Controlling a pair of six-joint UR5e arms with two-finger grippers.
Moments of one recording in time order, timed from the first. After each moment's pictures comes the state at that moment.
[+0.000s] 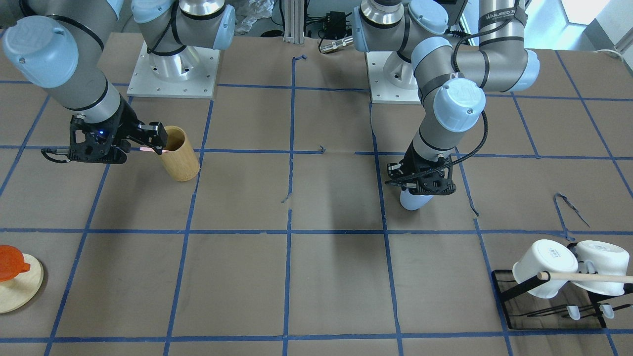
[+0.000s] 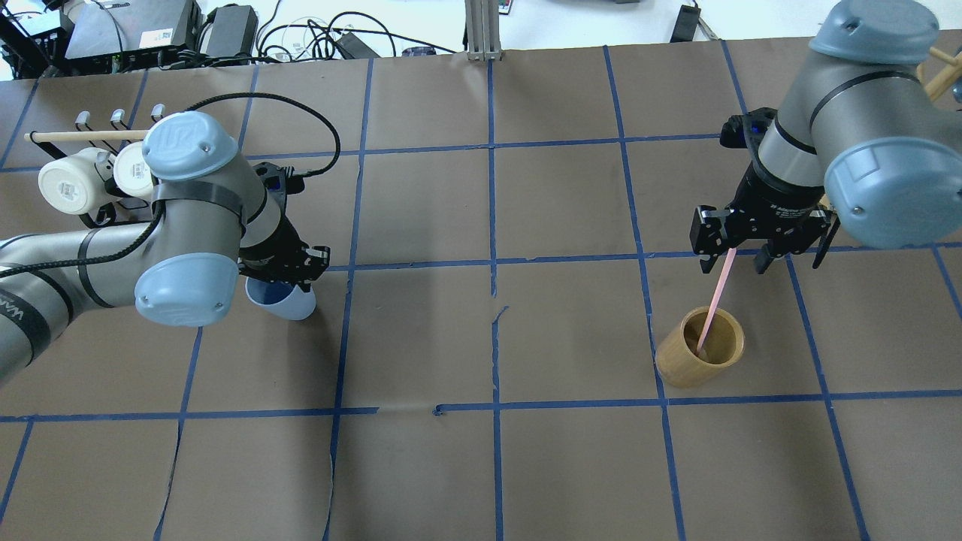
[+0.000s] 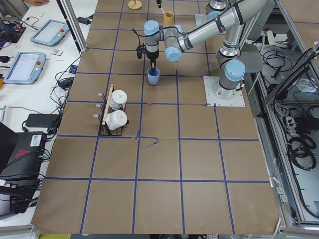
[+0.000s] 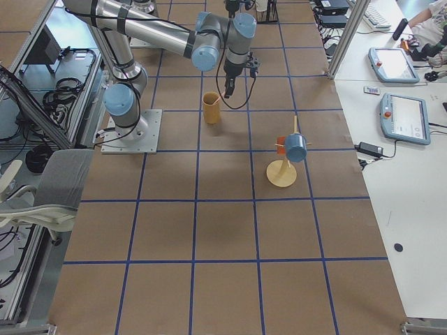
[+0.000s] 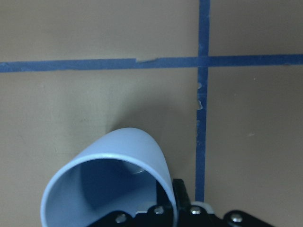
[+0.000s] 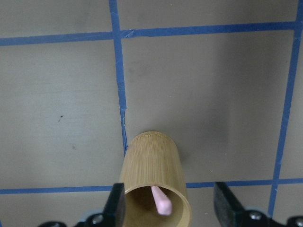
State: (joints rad) left arm -1.51 -1.71 -2.01 -1.01 1.58 -0.02; right arm 1.43 -1.56 1.88 -1.72 -1.56 -0.10
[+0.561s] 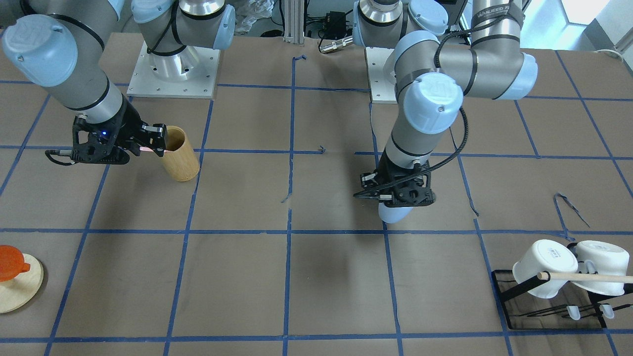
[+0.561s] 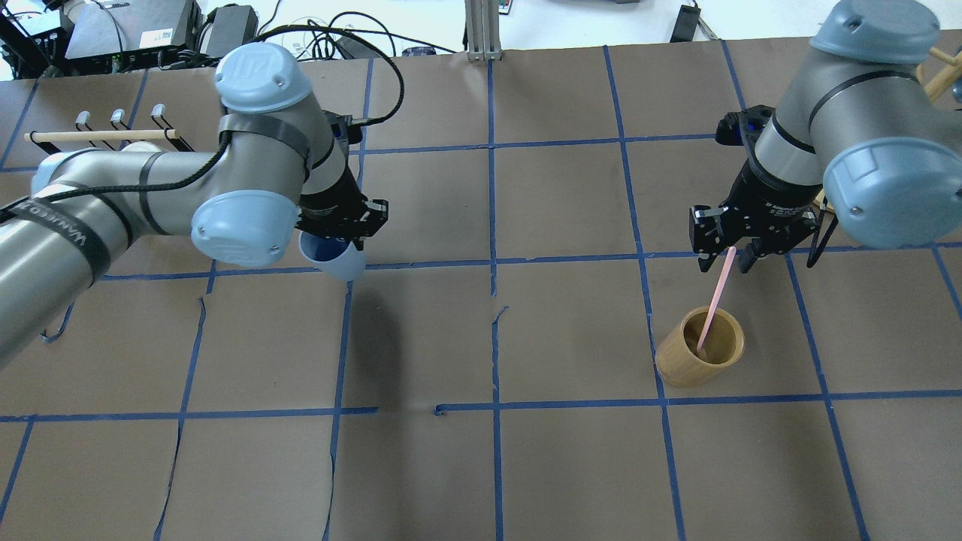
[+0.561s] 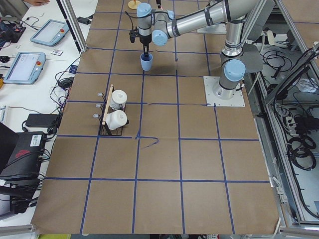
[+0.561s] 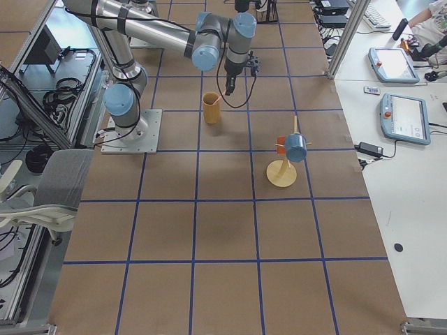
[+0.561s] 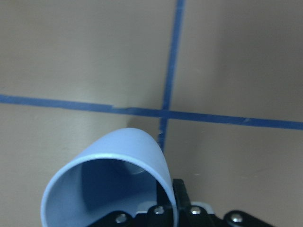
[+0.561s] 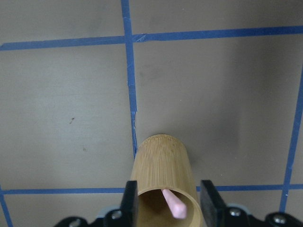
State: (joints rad) left arm -1.71 -1.83 -1.77 -1.11 1.57 -0.15; right arm 1.43 -1.56 1.88 -1.73 -1.54 -0.11
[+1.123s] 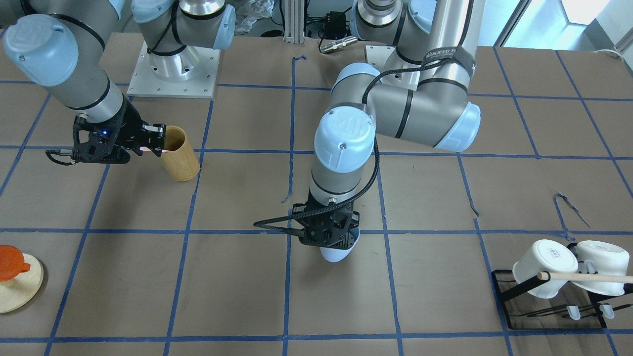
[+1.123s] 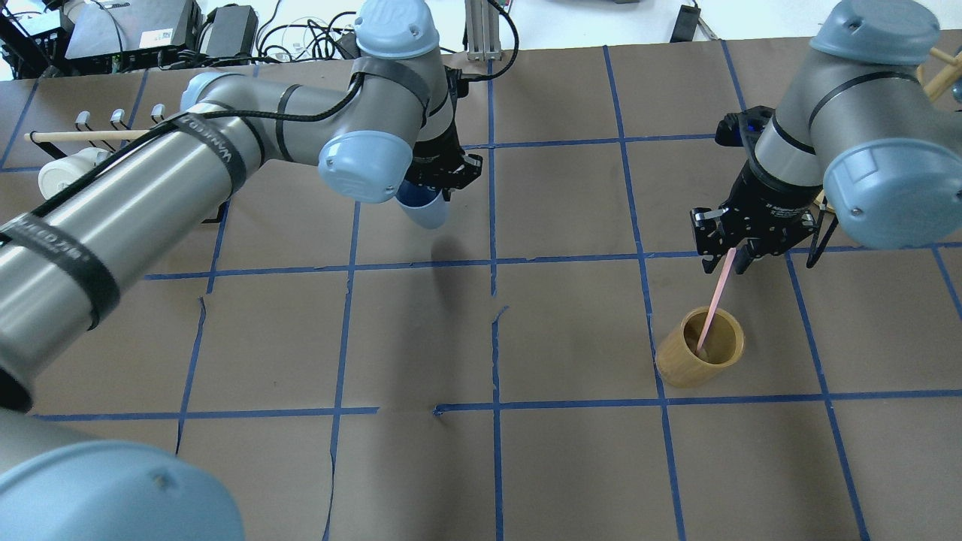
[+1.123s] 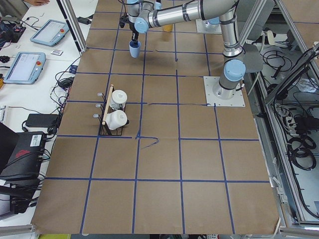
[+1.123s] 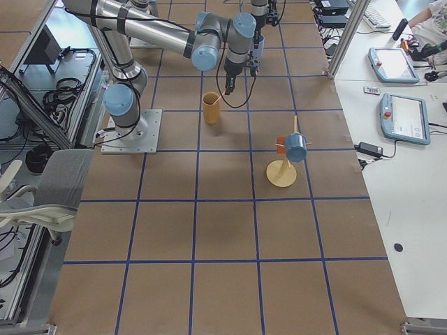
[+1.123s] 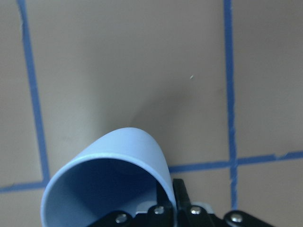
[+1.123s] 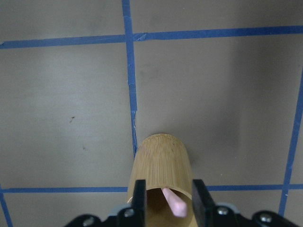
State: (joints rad) left arm -1.86 -2.09 -1.44 -1.12 1.55 -0.14; right arm 1.43 -1.56 1.88 -1.73 -1.54 -0.11
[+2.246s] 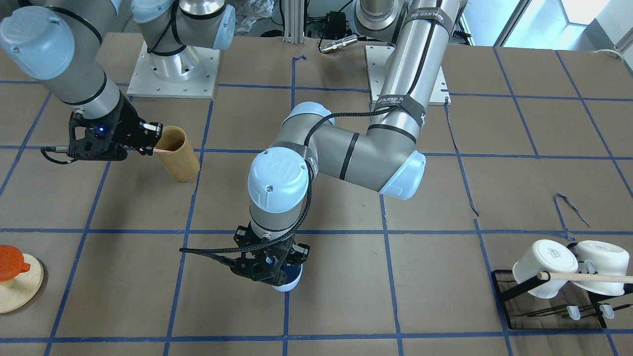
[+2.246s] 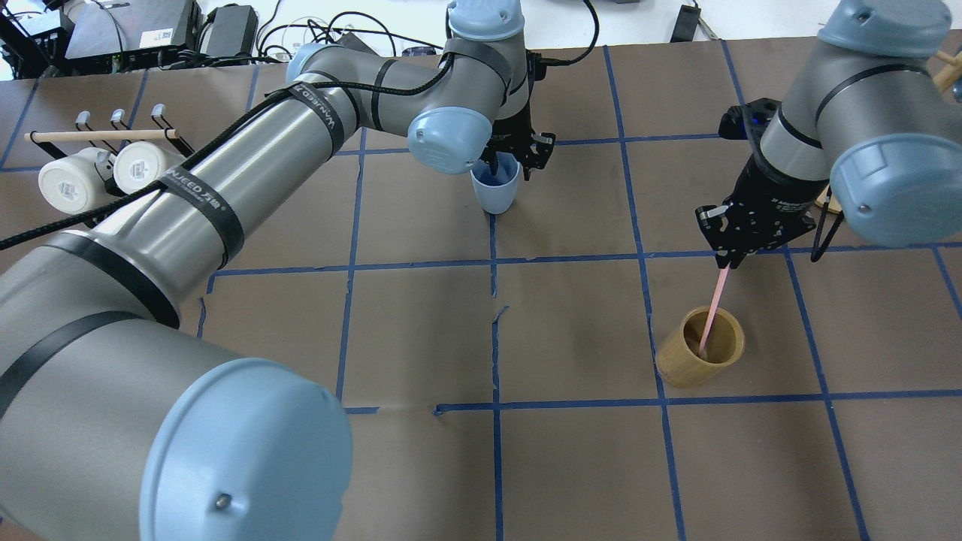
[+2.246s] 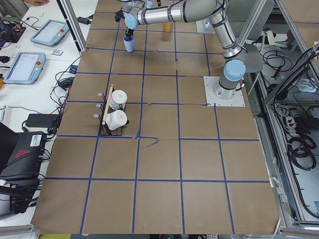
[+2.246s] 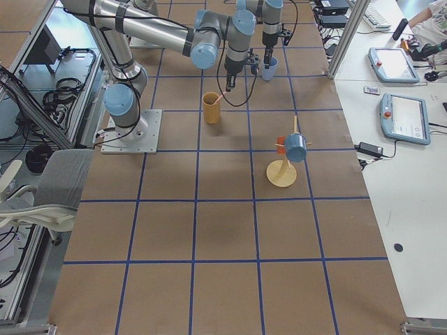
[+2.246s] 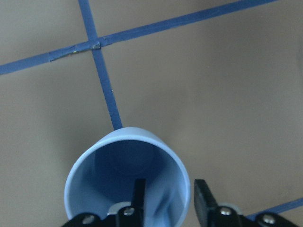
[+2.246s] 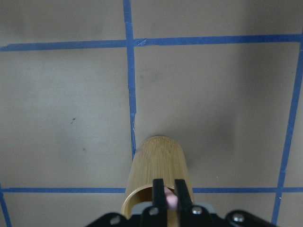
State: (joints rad) left arm -1.93 -2.23 -1.24 -1.14 1.51 -0.11; right arm 1.43 -1.57 1.86 -1.73 -1.54 -0.13
